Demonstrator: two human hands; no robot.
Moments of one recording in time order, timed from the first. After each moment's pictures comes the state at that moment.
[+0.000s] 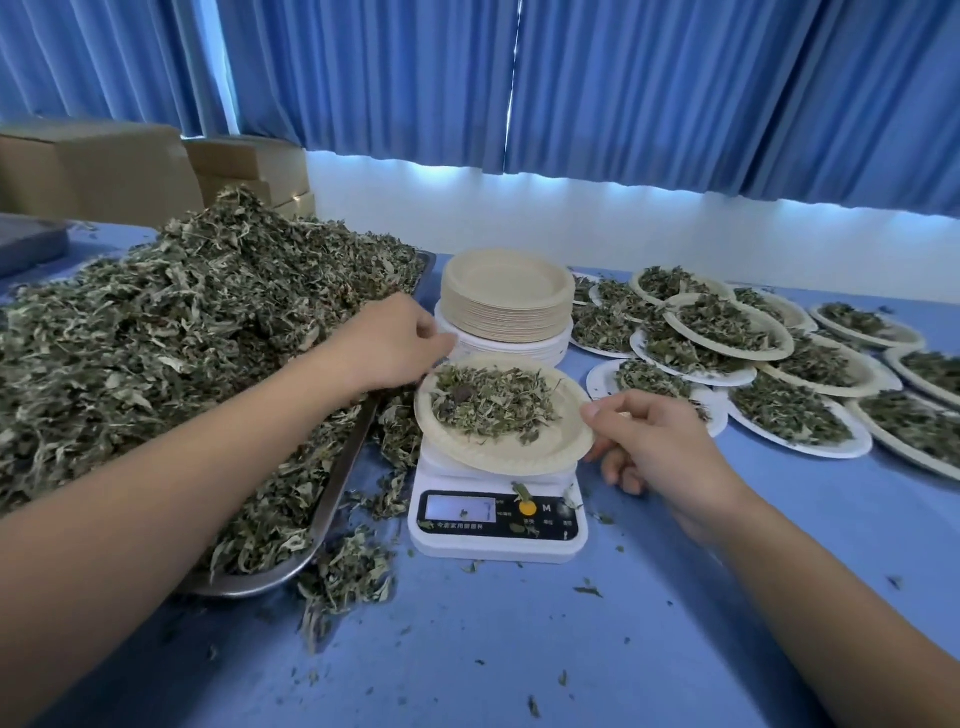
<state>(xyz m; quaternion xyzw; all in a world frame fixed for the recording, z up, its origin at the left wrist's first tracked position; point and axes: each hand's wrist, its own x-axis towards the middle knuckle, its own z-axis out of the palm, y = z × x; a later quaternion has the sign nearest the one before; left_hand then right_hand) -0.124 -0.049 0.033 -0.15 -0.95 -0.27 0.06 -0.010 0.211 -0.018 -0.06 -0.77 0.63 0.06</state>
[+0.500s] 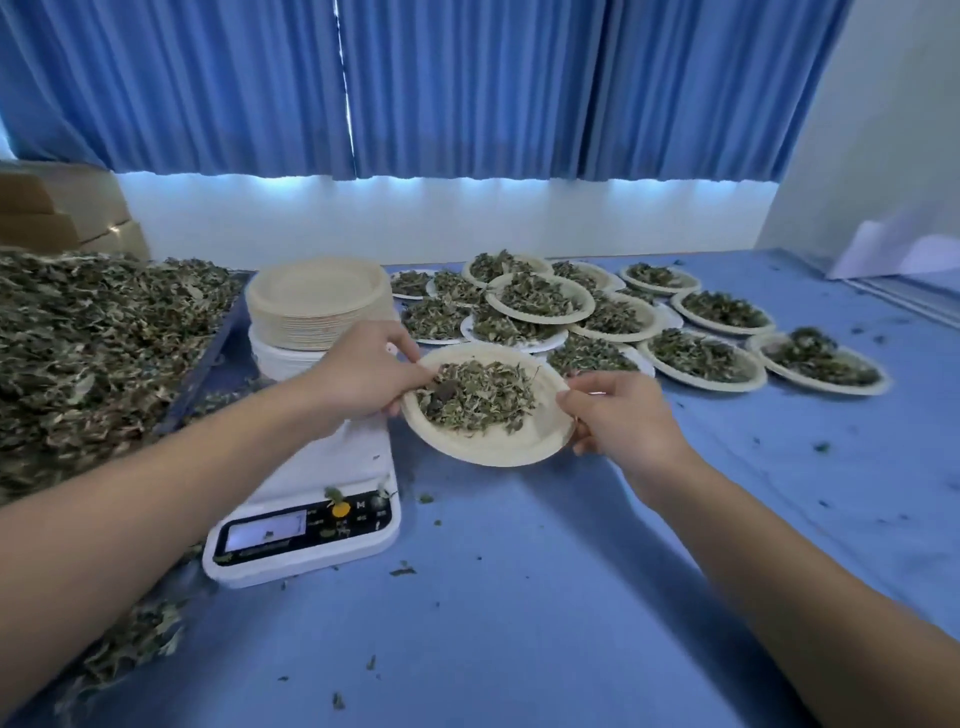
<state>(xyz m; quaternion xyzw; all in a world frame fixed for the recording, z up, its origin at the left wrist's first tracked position) -0.091 0.090 0.022 -0.21 -0.87 -0.44 -0.08 0.052 0.310 -0.009 -0.23 -0.75 0.59 0.19</state>
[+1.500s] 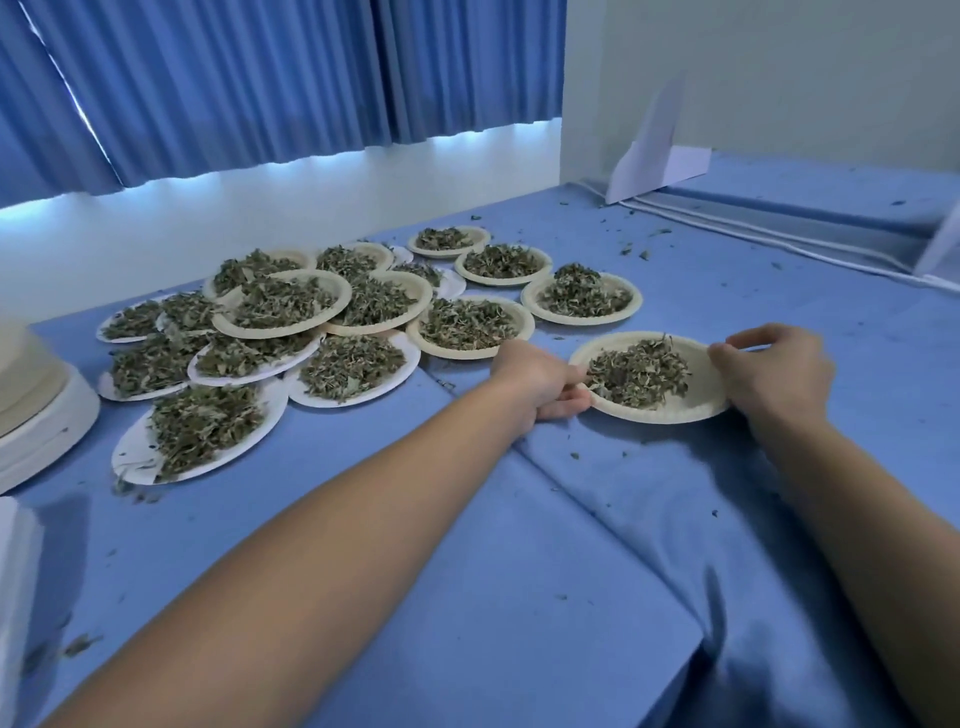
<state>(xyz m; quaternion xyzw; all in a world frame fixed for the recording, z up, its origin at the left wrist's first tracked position) 0.068 0.458 -0.015 -0.19 -0.70 -0.56 -0.40 0.236 0.592 -0.039 -0.56 -0.63 0.32 0.42</state>
